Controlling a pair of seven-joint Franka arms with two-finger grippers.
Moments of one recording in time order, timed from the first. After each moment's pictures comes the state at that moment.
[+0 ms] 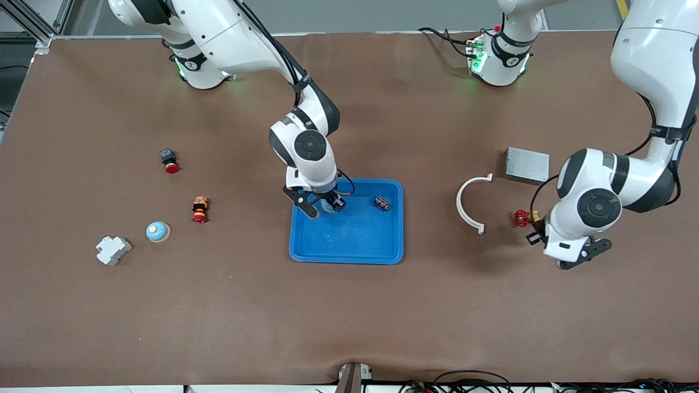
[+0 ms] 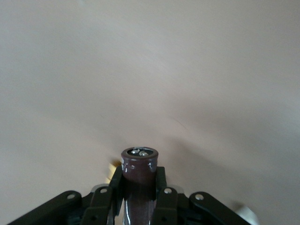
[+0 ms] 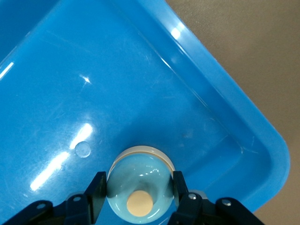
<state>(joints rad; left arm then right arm) 0.29 0.54 -0.47 -1.75 0.46 2.07 -0.85 0.73 0.69 -0.01 -1.69 0.02 2.42 1.48</state>
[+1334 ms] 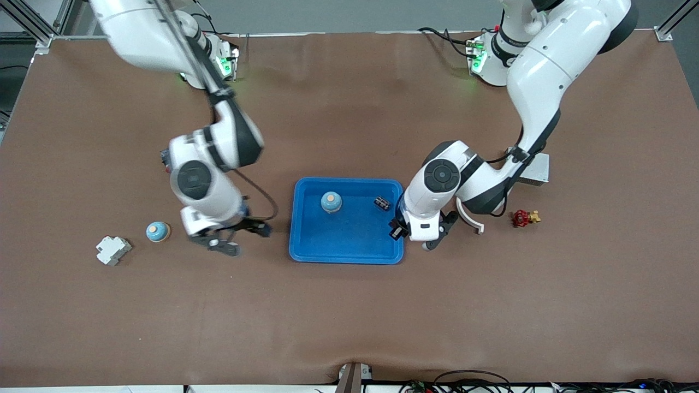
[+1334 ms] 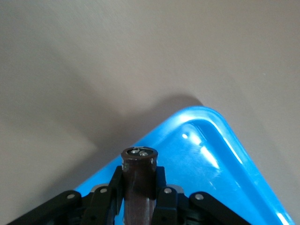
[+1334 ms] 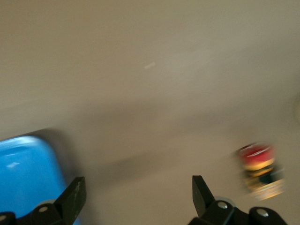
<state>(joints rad) -0.11 0.80 -0.56 -1.60 0.44 2.40 -1.70 0.33 0.46 -0.06 -1.75 0.01 2.19 0.53</state>
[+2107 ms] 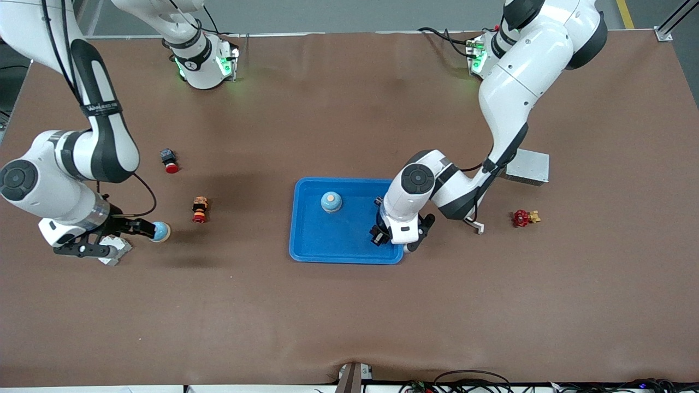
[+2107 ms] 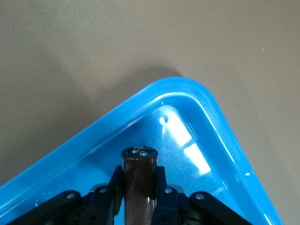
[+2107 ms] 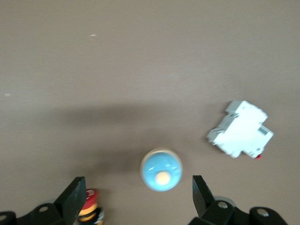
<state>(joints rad) -0.23 0.89 -0.47 -1.52 0.44 2.50 -1.78 -0.04 0.37 -0.06 -1.92 0.01 2.36 -0.05</state>
